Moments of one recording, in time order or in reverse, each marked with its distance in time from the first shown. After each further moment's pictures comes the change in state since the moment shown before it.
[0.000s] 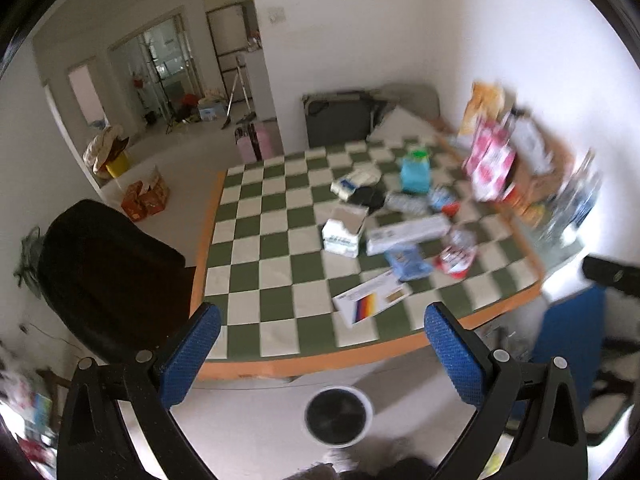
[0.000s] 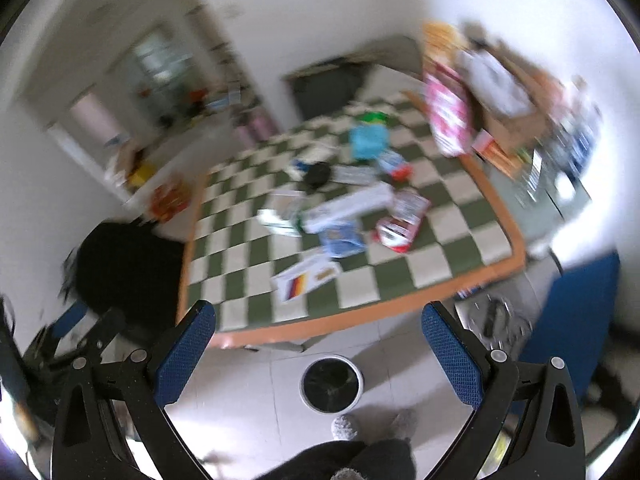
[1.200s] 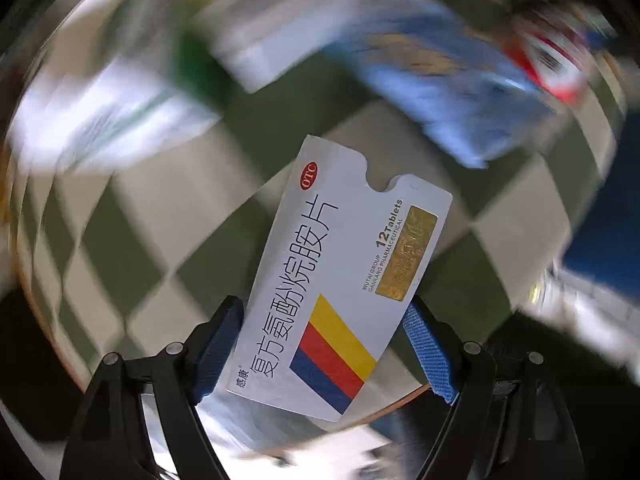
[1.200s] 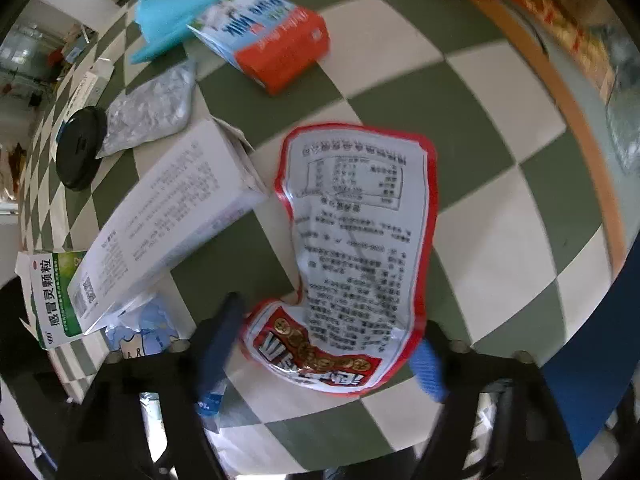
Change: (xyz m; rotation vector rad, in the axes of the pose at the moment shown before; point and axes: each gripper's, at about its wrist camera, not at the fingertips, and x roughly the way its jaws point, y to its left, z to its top) left arm 0.349 -0.066 0.018 0.366 0.770 -0.168; right arm 0.438 -0.136 0.122 0.219 0.461 -0.271
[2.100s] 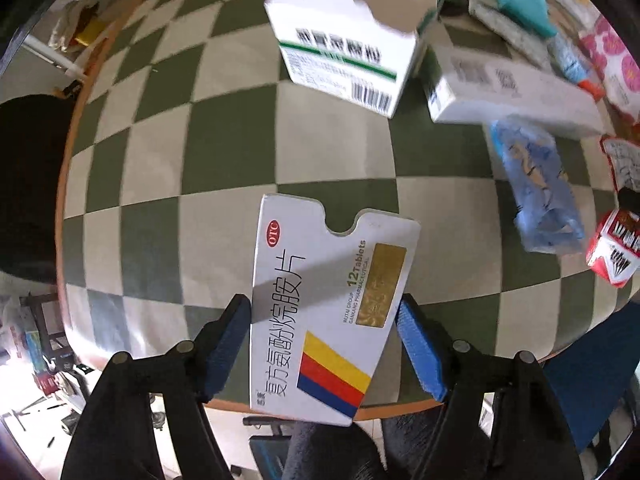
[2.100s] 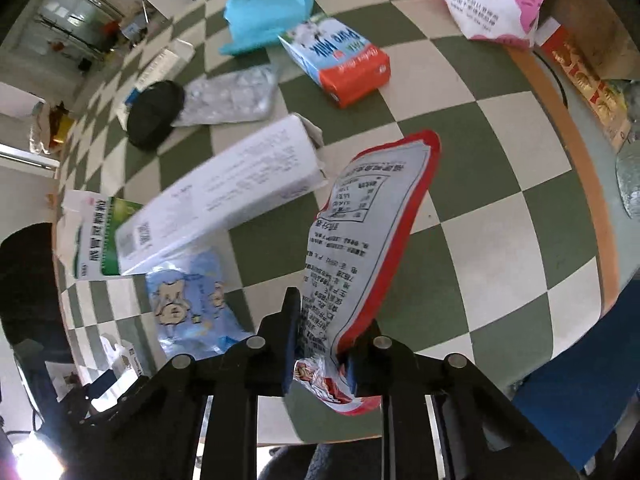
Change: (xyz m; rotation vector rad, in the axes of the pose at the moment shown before) left arm -0.097 0.027 -0.041 -0.523 -0.175 0.014; right arm -0.030 0.005 -0.017 -0.165 -0.060 0.112
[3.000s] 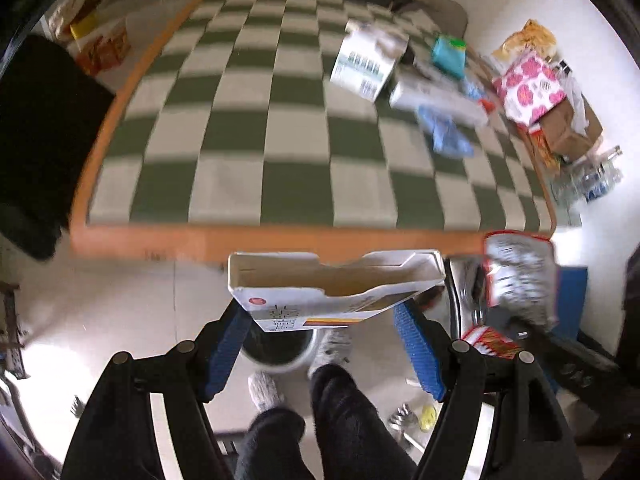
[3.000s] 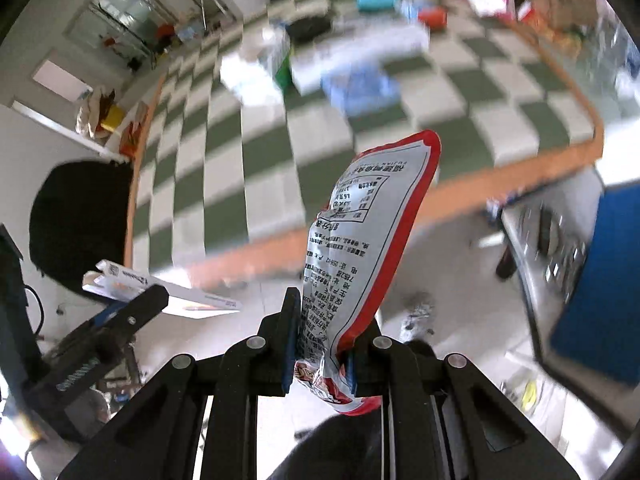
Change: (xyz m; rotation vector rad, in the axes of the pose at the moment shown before) left arm -0.020 0.088 -0.211 -0.042 -0.194 -0.318; right arm -0.075 0.099 -0.326 -0.074 -0.085 0.112
